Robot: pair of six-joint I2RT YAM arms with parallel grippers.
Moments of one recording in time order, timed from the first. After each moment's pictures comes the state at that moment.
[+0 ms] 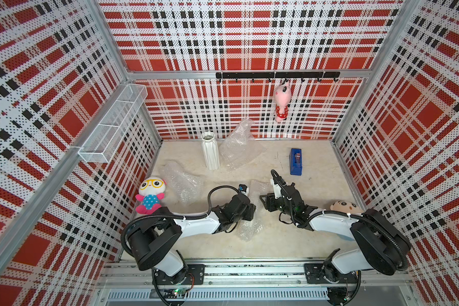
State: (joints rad) left arm -0.89 1.54 0.67 0.14 -0.13 -0.63; right arm 0.65 1.47 0.54 0.39 -0.04 0.44
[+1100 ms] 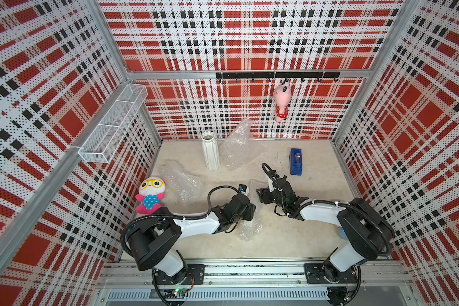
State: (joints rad) left arm -0.89 1.54 0.67 0.14 -0.14 -0.63; right arm 0.65 1.57 0.69 0.30 0.08 0.36
